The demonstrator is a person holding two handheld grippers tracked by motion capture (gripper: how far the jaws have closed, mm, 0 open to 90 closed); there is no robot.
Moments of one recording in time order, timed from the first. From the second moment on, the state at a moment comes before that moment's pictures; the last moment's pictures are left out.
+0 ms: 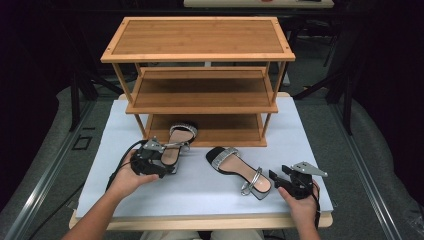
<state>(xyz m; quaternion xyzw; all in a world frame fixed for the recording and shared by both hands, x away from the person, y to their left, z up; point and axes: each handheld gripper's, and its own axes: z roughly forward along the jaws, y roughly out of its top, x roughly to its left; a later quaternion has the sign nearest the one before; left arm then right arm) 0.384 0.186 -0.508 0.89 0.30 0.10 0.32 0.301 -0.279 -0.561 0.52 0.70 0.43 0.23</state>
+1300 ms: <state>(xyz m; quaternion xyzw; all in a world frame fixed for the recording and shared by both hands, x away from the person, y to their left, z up) 0.448 0.127 -0.524 0.86 0.40 0.12 0.31 0.301 -0.280 -0.561 0.52 0.70 0.44 0.22</state>
